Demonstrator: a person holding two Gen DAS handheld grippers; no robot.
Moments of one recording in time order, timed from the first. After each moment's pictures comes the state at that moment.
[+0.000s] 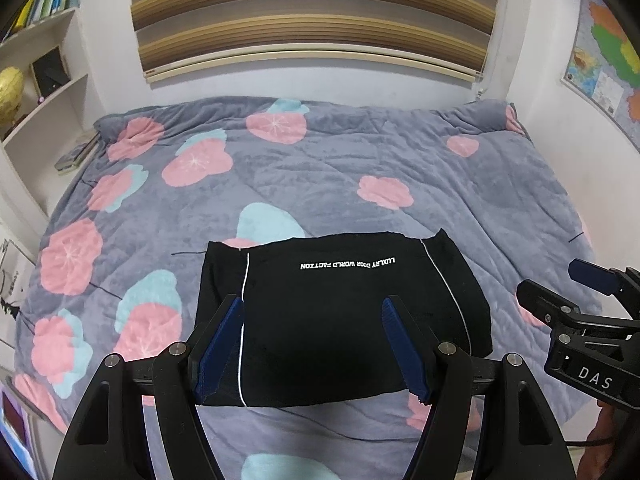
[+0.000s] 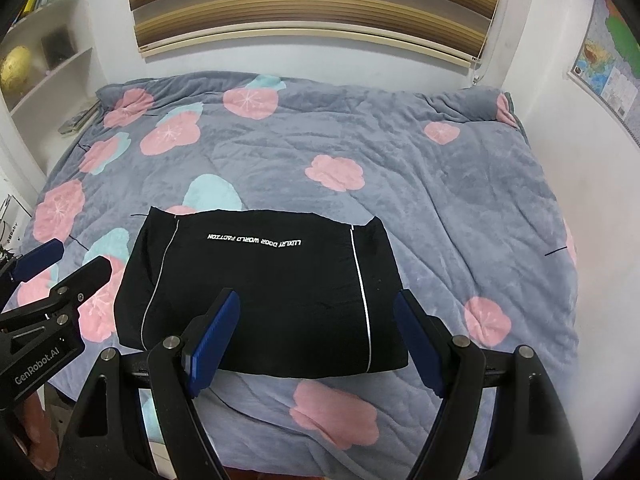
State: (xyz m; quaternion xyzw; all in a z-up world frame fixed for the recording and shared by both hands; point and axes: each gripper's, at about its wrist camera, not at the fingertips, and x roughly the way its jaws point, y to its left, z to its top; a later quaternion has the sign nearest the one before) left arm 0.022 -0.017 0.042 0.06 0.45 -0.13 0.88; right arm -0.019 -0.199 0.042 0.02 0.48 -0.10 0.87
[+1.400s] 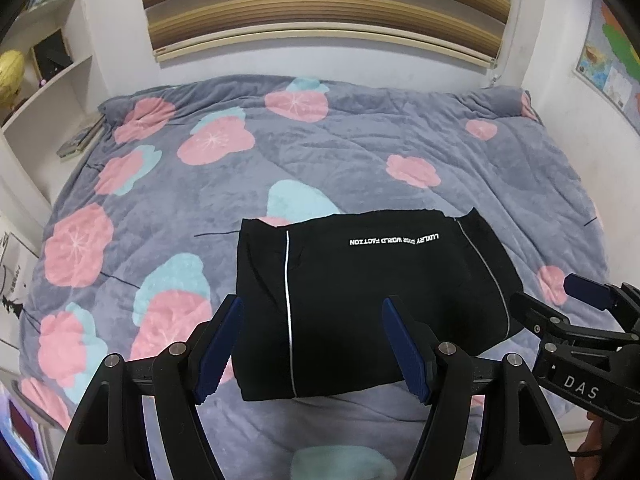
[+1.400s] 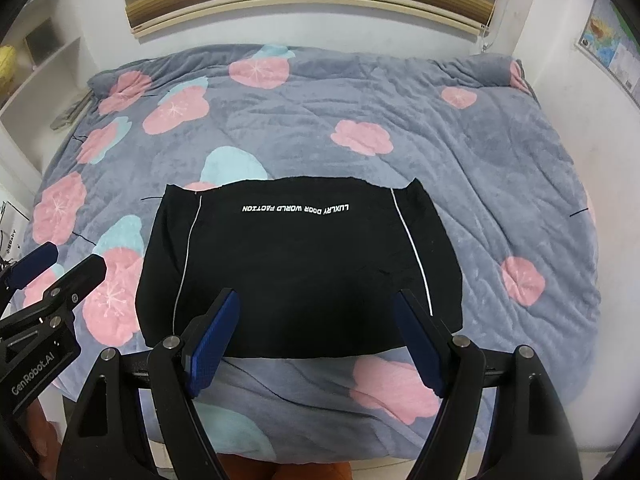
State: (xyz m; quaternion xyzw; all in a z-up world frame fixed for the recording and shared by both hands) left arm 0.049 0.064 0.011 0.07 0.48 -0.14 0.87; right arm -0.002 -0.132 -0.001 0.06 0.53 -0.11 0.84
